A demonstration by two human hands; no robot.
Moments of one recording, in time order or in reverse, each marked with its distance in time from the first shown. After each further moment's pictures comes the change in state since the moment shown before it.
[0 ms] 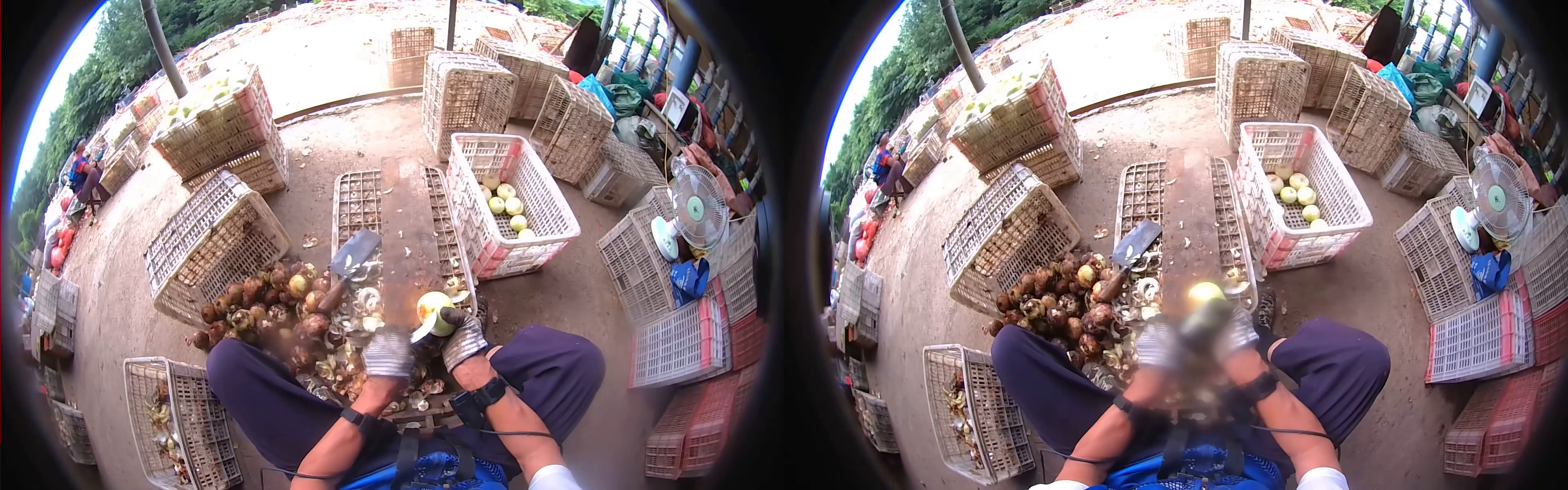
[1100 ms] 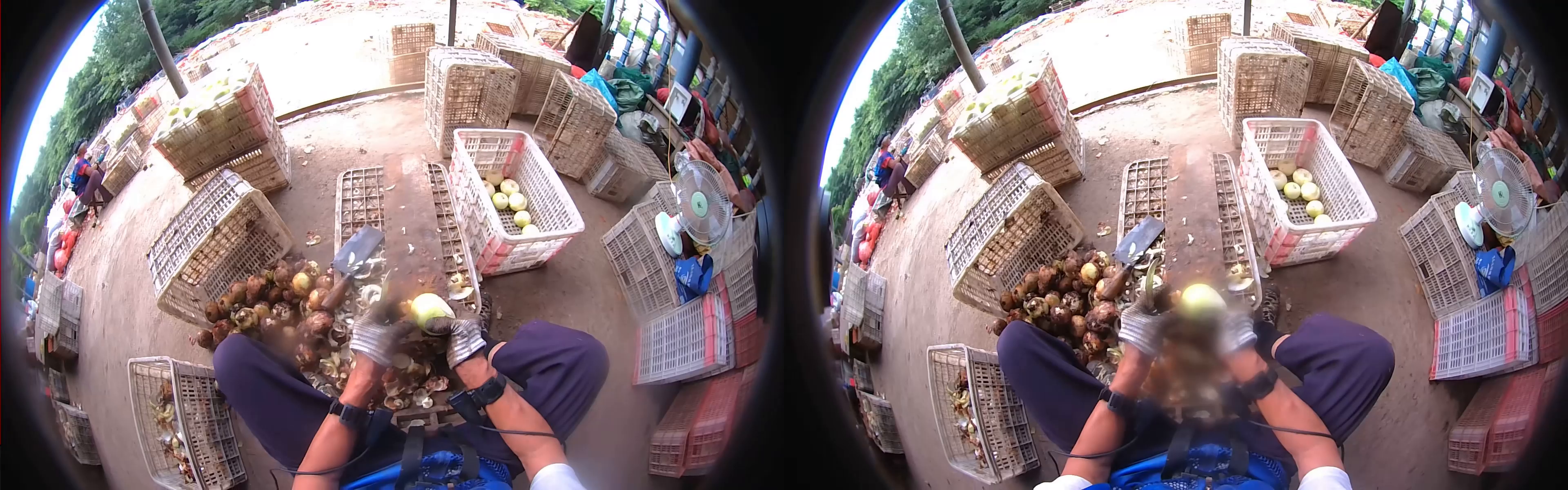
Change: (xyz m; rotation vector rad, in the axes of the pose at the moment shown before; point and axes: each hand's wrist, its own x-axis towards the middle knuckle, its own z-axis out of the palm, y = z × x) left_hand 0.030 0.017 -0.084 -1.177 0.023 -0.388; right_hand 0.011 0.072 -0.065 -0.432 -0.215 0.056
